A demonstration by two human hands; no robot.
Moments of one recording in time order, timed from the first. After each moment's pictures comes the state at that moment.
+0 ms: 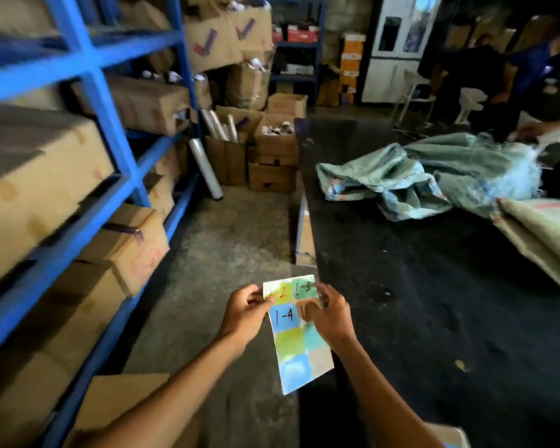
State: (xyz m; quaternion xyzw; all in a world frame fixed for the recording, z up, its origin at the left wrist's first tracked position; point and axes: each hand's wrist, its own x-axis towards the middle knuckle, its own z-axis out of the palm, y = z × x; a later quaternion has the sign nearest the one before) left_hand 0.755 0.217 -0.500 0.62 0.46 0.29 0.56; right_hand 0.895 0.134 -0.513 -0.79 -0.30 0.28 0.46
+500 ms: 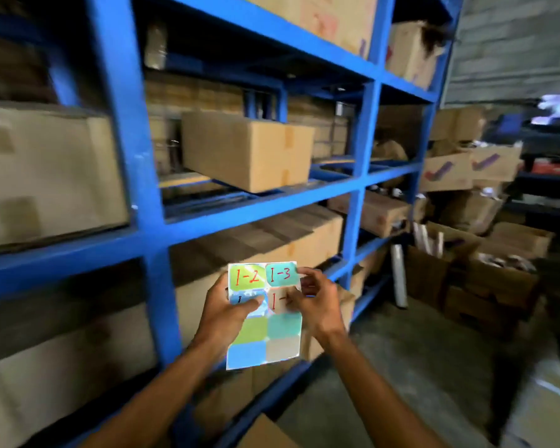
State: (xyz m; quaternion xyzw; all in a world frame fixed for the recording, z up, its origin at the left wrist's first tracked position) left_hand 0.381 0.212 -0.317 0.48 0.52 0.62 0.35; right_hand 0.528 0.275 -0.333 -0.43 -0.60 0.39 0.55
